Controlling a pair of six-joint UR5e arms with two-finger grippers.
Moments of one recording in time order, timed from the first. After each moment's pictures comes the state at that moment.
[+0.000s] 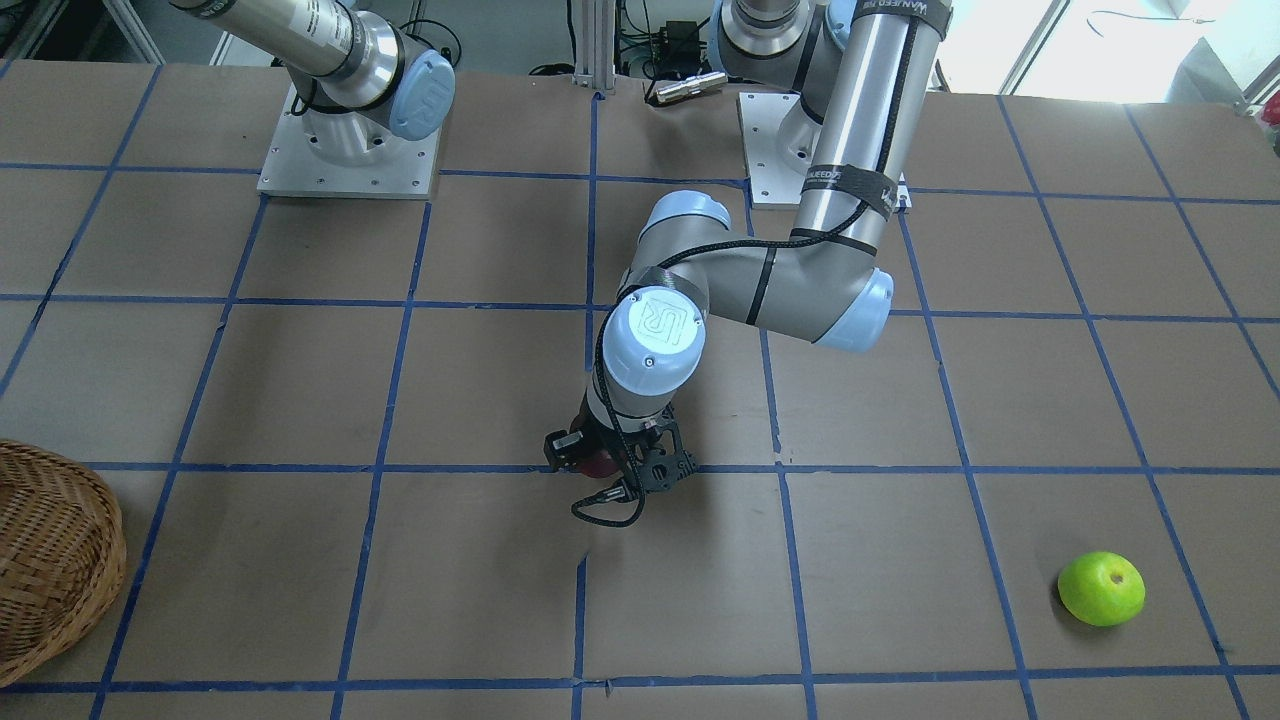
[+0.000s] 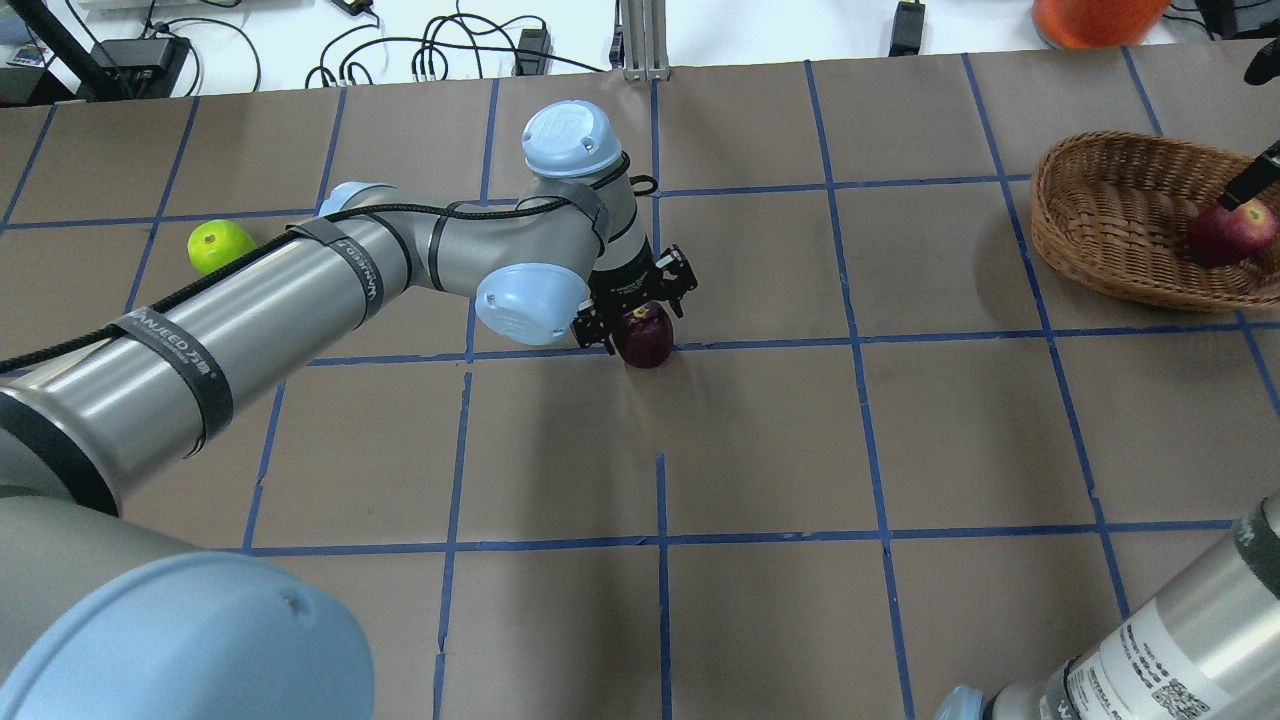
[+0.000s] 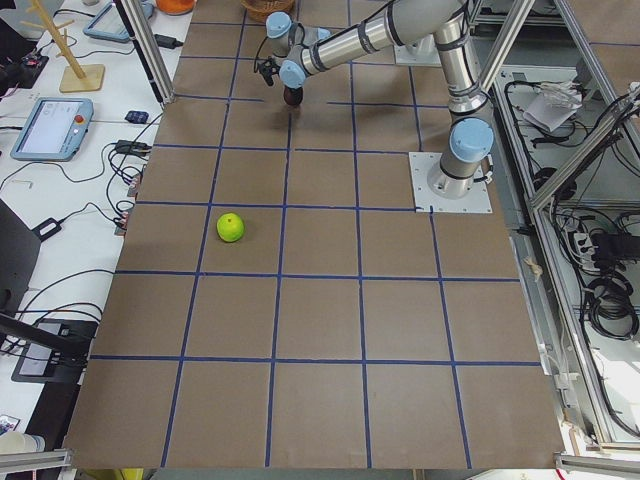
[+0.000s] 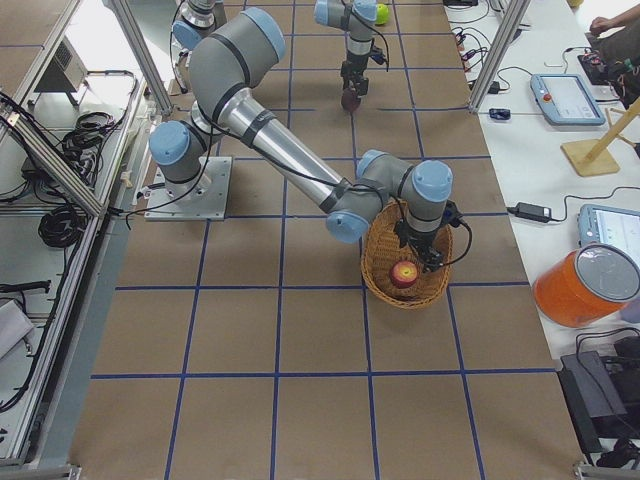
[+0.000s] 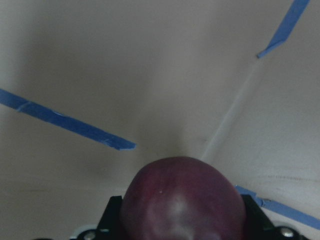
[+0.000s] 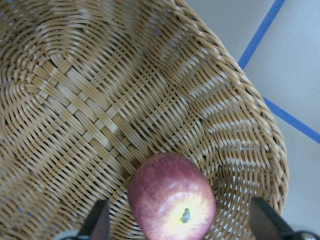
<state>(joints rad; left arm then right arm) -1.87 -2.09 -1.63 -1.01 1.41 -0.76 0.96 -0.99 1.34 -2.07 -1.57 -1.15</state>
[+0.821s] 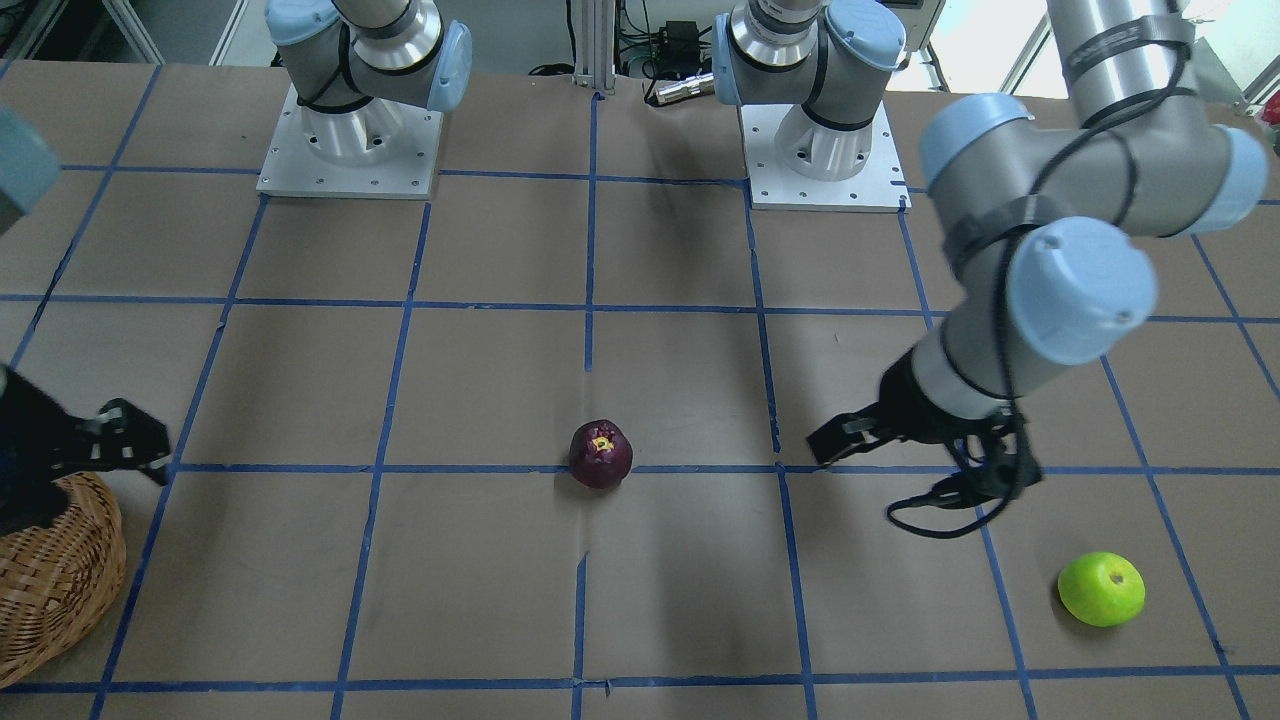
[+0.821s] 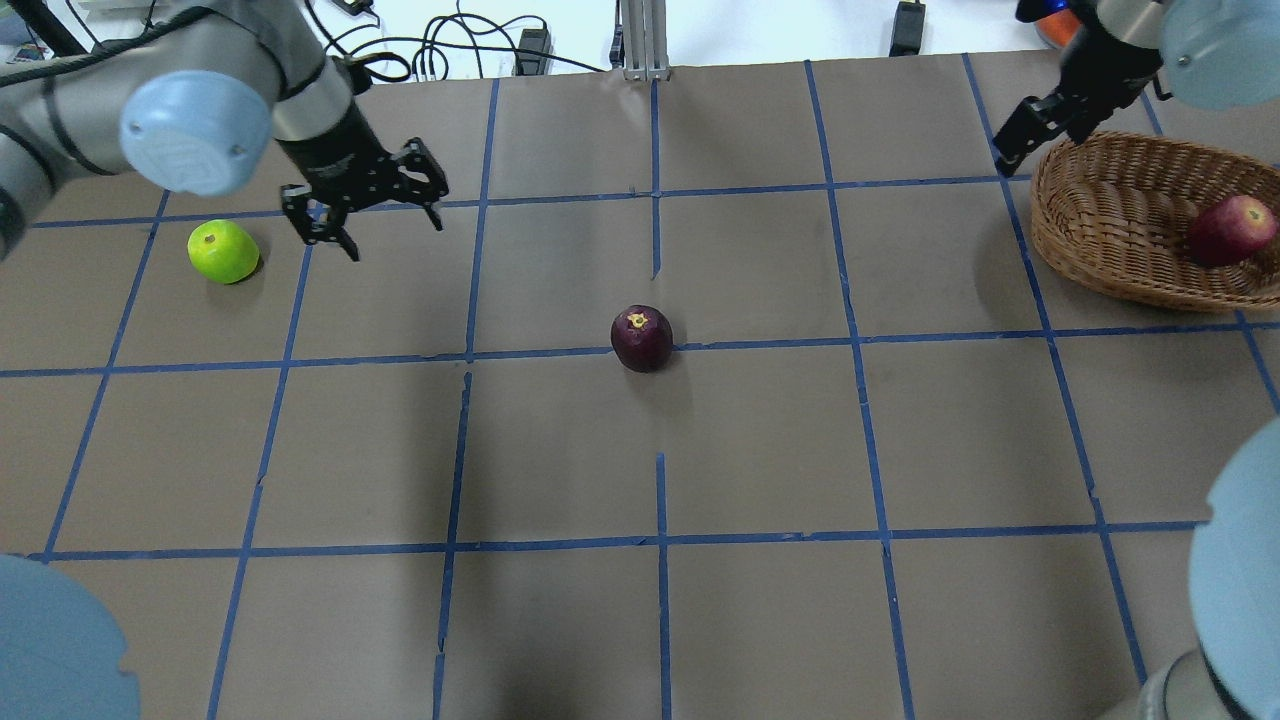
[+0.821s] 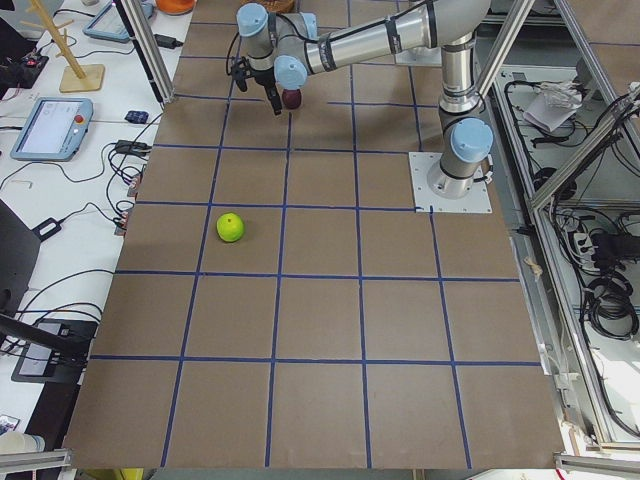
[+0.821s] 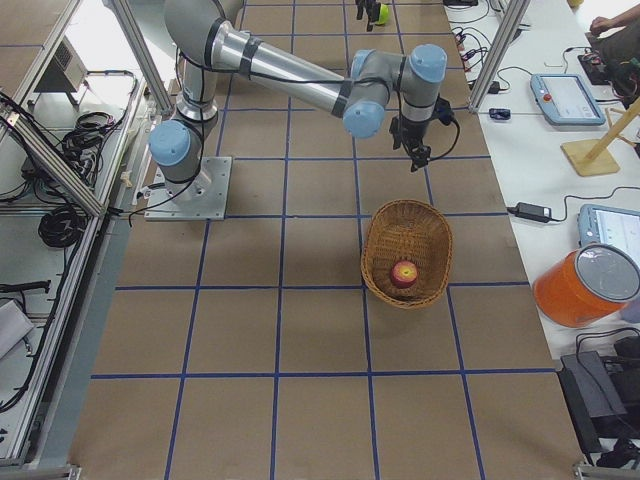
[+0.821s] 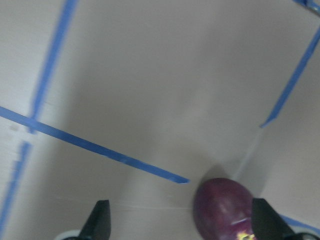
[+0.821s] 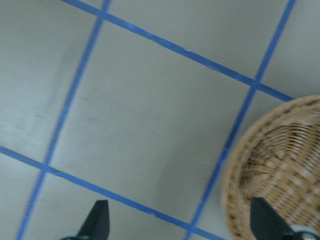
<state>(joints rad) -1.43 -1.90 -1.50 -1.40 1.51 -0.15 1.37 -1.23 1.48 -1.86 -1.53 -0.61</state>
